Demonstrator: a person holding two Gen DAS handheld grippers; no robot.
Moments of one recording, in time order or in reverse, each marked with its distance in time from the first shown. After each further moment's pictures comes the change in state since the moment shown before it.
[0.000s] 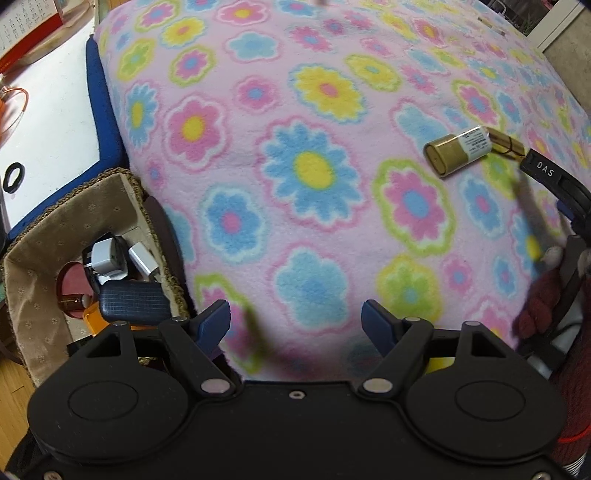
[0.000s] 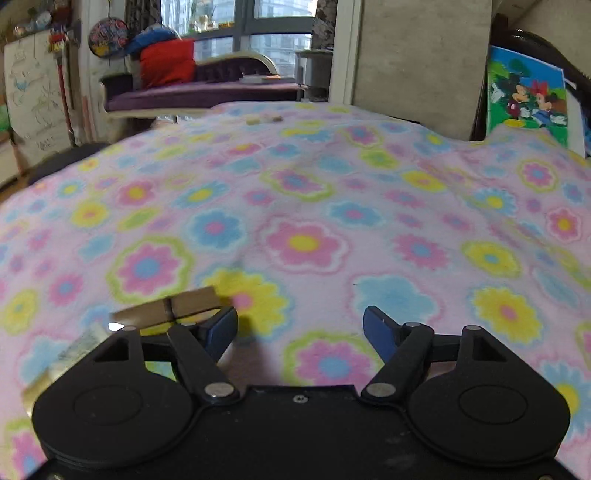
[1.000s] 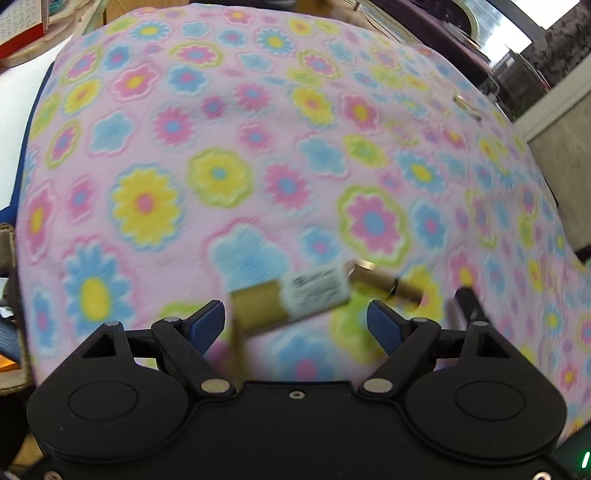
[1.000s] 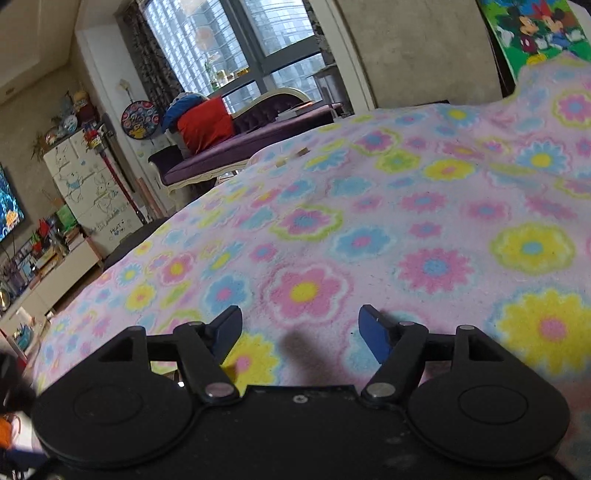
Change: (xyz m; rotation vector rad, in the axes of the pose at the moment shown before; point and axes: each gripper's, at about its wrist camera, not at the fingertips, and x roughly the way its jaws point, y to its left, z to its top) left arm 0.029 -0.127 0.073 -0.205 -0.176 -0.102; right arm 0.018 -0.087 0.012 0.242 -0.076 0.248
